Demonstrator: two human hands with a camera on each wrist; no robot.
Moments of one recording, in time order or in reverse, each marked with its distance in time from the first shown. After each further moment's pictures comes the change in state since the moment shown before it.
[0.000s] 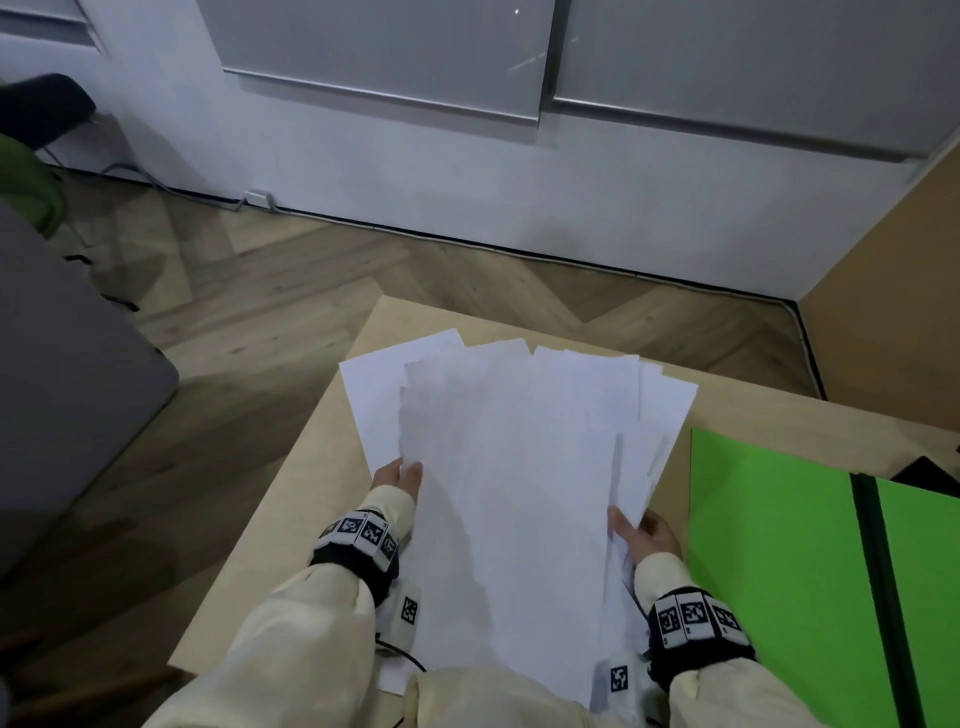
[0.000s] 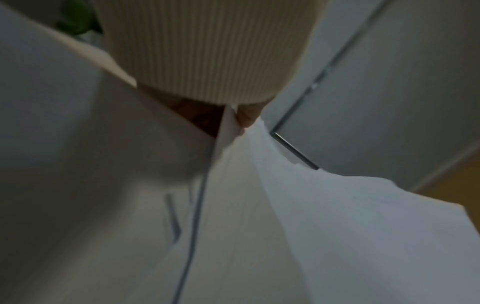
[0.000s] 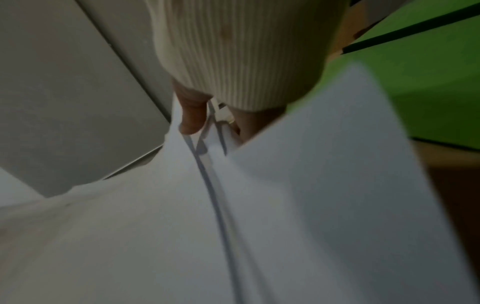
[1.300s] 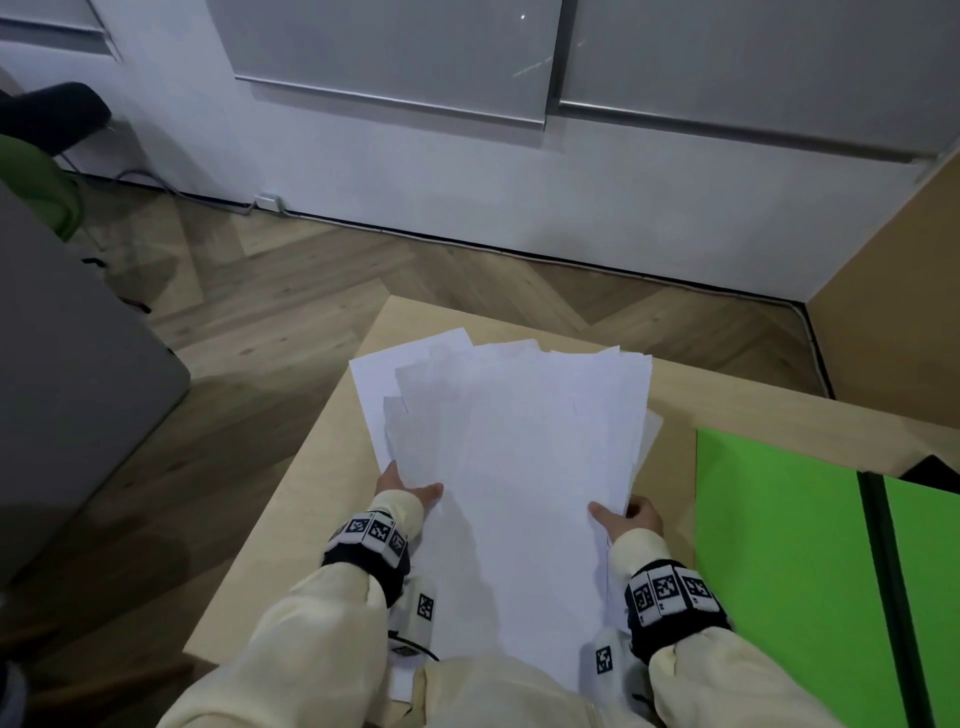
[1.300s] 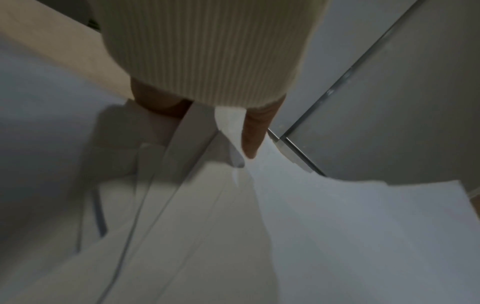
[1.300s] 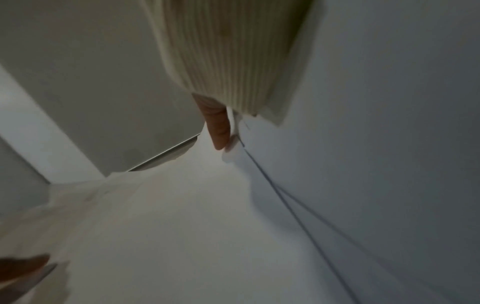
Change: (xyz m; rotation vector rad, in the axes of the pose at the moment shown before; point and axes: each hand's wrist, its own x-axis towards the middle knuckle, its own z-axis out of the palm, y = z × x) left_hand -0.022 0.004 -0.005 0.012 0.030 -0.114; right_hand -0.007 -0.012 0.025 -0.225 0.015 -0.027
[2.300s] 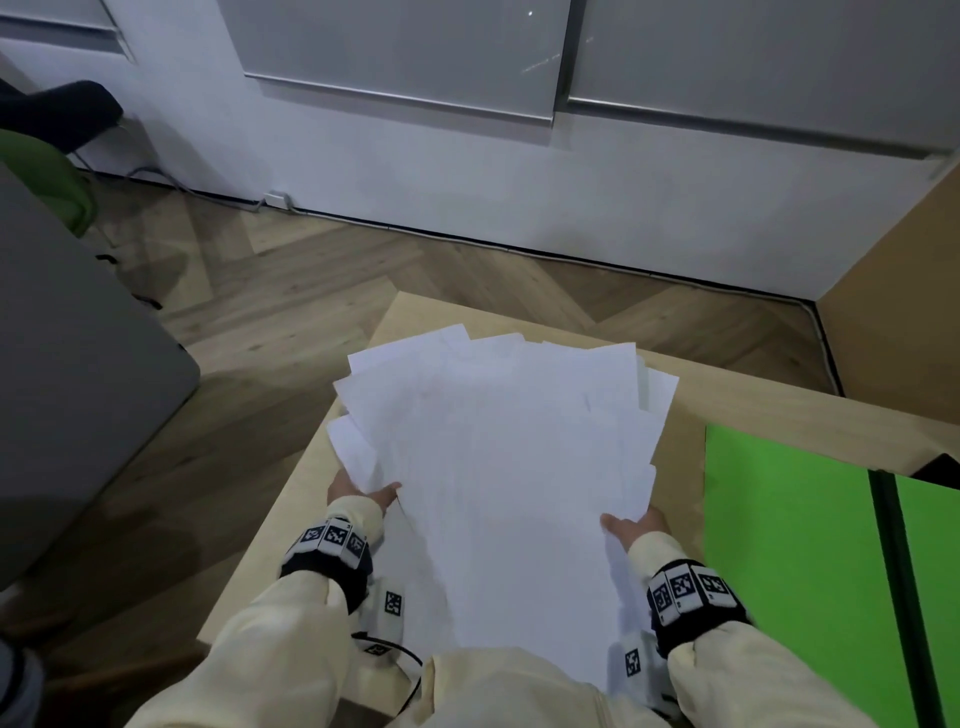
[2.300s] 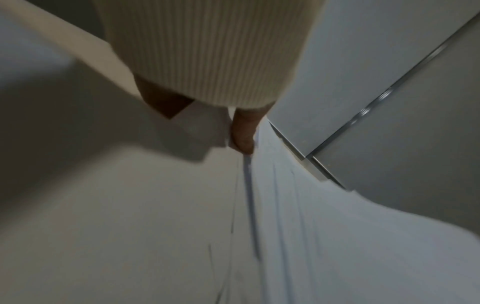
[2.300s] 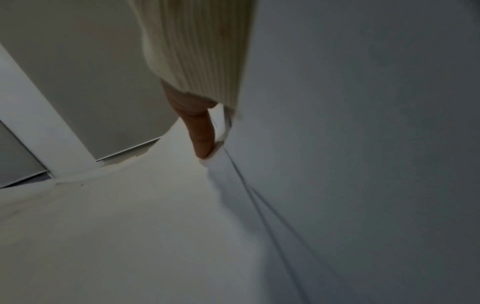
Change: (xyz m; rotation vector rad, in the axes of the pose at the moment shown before) left_hand 0.021 -0.032 -0.049 -0.010 0.179 -0.012; right_hand 0.007 0.008 -0.004 -0.176 -0.038 0.109
